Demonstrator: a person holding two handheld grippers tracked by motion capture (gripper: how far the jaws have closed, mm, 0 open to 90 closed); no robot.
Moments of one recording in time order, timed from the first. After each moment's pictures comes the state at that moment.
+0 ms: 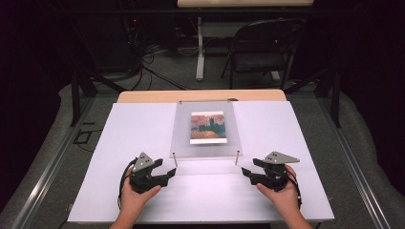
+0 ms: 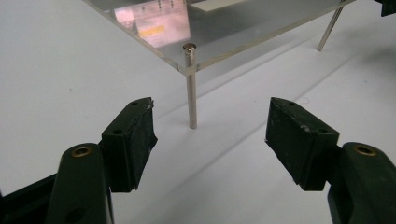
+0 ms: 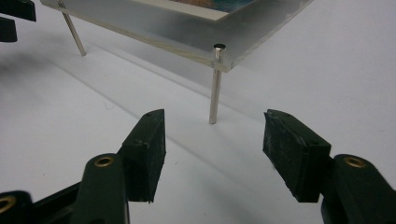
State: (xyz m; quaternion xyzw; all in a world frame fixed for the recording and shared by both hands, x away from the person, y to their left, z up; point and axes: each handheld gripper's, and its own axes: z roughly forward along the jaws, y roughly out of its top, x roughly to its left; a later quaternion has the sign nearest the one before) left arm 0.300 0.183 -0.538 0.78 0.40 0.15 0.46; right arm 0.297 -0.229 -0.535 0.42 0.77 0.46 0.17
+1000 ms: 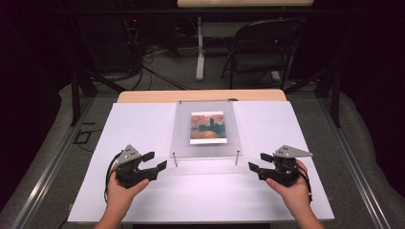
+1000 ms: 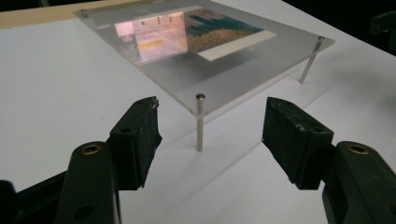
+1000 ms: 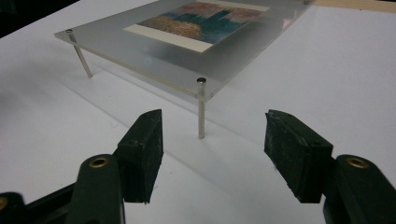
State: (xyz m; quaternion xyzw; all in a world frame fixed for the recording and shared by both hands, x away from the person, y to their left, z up) left arm 0.305 0.205 -0.491 0.76 0.40 0.15 0.48; right arm 0.299 -0.247 -0.503 0.43 0.76 0.46 0.17
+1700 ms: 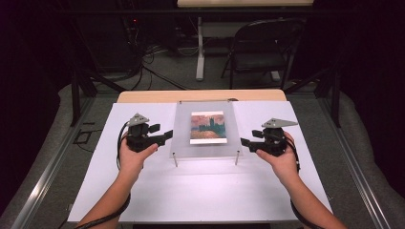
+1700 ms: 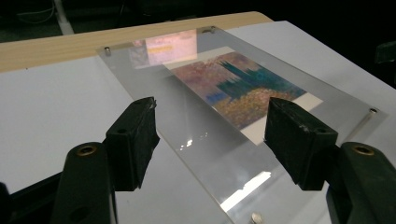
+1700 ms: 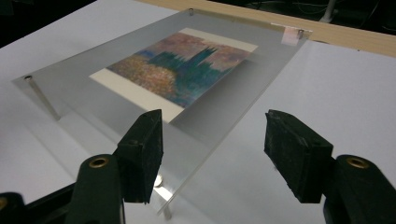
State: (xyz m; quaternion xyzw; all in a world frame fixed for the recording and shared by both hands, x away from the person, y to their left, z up) left arm 0.398 0.186 -0.470 0.75 0.44 0.15 0.48; right arm 0.381 -0.229 -0.484 0.43 0.76 0.46 0.17
